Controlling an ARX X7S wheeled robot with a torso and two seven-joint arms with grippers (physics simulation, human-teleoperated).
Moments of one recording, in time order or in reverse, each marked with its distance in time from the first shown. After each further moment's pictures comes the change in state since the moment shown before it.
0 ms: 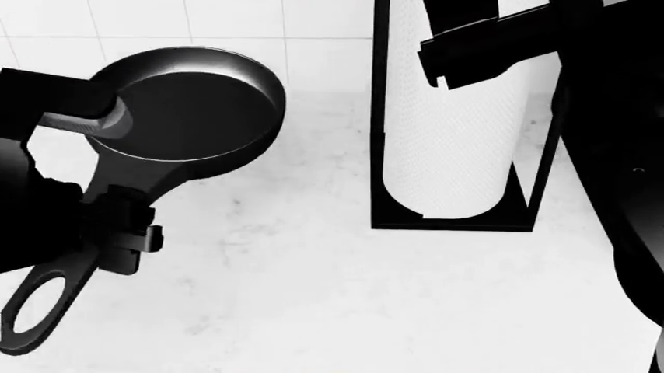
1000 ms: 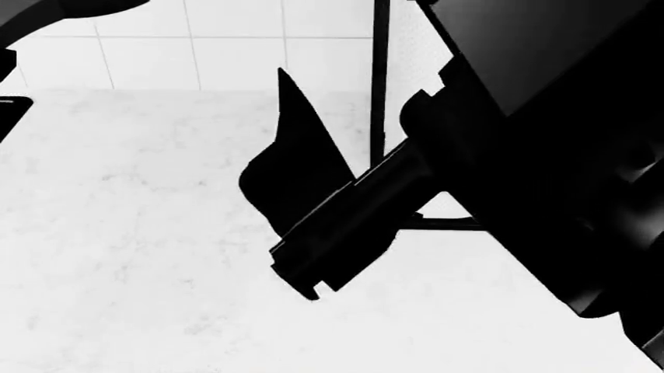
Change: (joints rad) left arm -0.468 -0.126 0.029 -0.153 -0.180 -0.201 -0.016; right arm 0.464 0.249 -0.318 0.205 1.541 -0.069 0.751
